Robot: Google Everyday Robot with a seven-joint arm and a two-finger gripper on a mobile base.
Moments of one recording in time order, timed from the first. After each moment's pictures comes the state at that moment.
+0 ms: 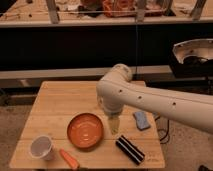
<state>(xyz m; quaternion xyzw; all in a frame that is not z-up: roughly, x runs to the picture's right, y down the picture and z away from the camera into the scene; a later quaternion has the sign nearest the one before) -0.003 0.141 0.656 -0.31 -0.05 -0.09 0.94</state>
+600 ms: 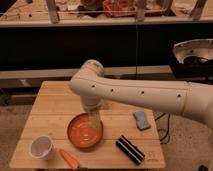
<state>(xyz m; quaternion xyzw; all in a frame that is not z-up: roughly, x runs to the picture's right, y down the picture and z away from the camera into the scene) -0.051 0.114 0.670 -0.30 -0.06 -0.13 0.94</state>
